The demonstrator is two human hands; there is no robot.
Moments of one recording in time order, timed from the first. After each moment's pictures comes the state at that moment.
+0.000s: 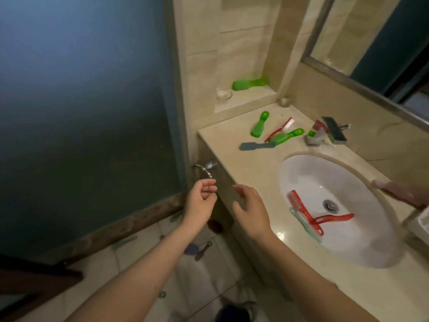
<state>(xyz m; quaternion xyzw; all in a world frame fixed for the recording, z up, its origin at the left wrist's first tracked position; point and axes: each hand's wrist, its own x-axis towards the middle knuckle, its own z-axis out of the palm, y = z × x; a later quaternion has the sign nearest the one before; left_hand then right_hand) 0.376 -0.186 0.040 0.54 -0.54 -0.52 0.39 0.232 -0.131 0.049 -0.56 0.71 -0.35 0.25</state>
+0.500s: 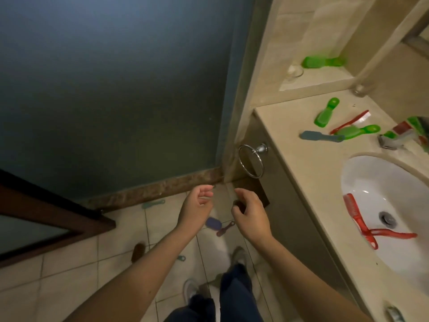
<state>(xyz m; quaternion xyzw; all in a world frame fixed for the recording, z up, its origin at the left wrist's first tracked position) 0.516 -0.165 -0.030 0.63 -0.46 -0.51 0.36 0.349 -0.146 -0.026 -0.59 0.67 -0.26 0.37</state>
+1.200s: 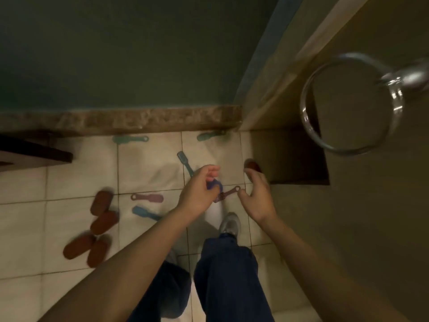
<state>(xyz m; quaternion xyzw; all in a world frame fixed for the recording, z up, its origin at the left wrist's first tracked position) 0.489 -0.246 -0.404 0.66 -0.42 -0.55 0.28 0.313 -0.264 -0.387 -0.60 0.68 -0.08 0.41</state>
